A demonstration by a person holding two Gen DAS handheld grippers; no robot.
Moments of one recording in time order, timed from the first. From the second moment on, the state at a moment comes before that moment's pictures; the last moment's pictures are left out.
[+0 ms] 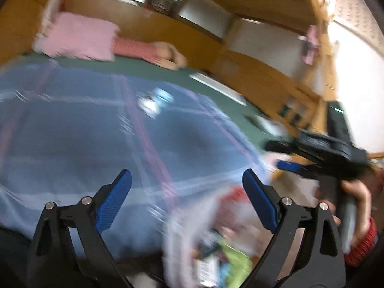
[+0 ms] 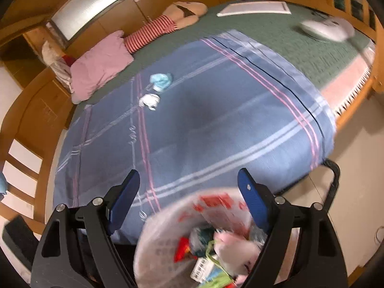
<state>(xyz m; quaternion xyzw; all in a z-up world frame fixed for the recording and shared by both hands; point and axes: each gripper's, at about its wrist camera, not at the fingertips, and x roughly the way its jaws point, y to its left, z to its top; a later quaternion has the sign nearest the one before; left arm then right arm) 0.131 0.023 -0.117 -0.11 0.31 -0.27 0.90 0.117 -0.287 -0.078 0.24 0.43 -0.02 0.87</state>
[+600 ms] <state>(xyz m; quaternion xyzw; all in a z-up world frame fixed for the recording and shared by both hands) 0.426 -0.084 -0.178 -0.05 0.43 -0.20 0.88 0.178 -0.331 -0.121 0.22 0.46 -0.04 0.86</state>
